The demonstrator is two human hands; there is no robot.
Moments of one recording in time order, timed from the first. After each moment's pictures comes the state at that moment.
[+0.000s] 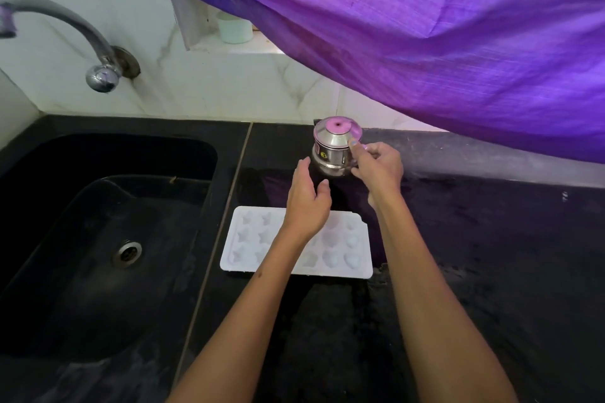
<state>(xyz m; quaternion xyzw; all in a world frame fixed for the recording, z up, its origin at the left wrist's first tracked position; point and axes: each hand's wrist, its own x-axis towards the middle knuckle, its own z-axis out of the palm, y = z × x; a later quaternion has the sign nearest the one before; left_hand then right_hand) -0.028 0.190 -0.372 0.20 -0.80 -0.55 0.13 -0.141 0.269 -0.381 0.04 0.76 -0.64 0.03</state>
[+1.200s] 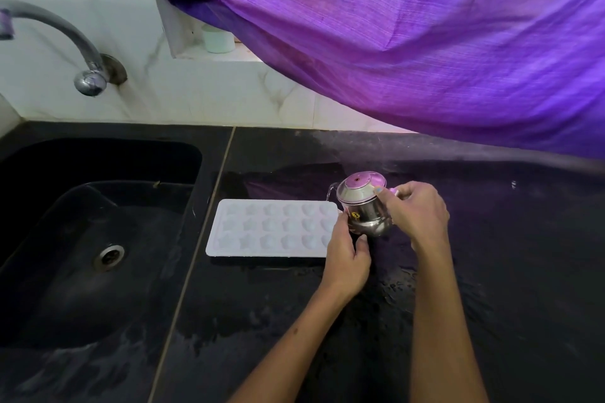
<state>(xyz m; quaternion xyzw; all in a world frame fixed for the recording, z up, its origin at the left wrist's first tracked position) 0.025 0.301 -0.423 0.11 -0.75 -0.64 0.12 -0.039 0.383 -0.332 0.02 0.91 -0.42 0.01</state>
